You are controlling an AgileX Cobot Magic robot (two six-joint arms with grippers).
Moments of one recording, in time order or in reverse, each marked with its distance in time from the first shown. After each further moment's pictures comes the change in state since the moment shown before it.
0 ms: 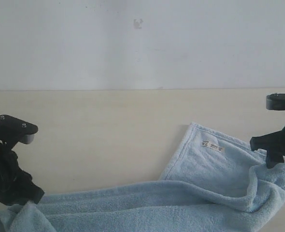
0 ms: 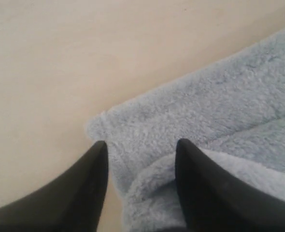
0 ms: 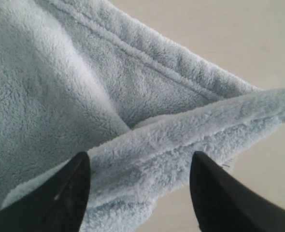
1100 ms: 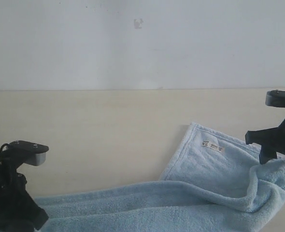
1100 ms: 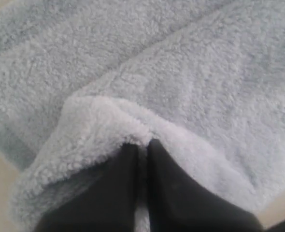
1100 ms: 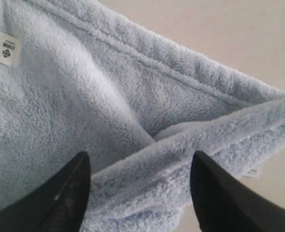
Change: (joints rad) left arm 0.000 0.023 -0.014 -0.412 0.248 0.352; right arm -0.001 0.000 0.000 0.093 -0.036 0.002
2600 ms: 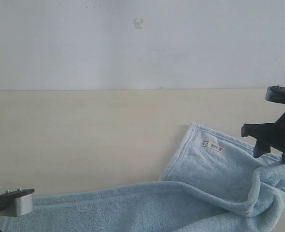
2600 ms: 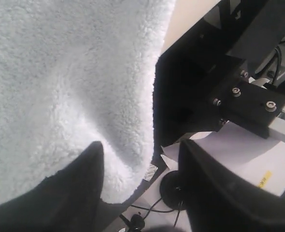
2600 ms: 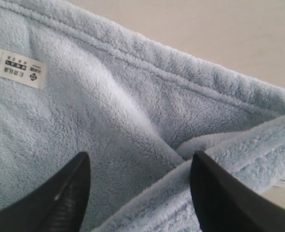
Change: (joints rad) left arm 0.000 -0.194 0.180 -0.384 0.376 0.290; right arm 0.000 0.000 0.000 0.088 -0.049 0.002
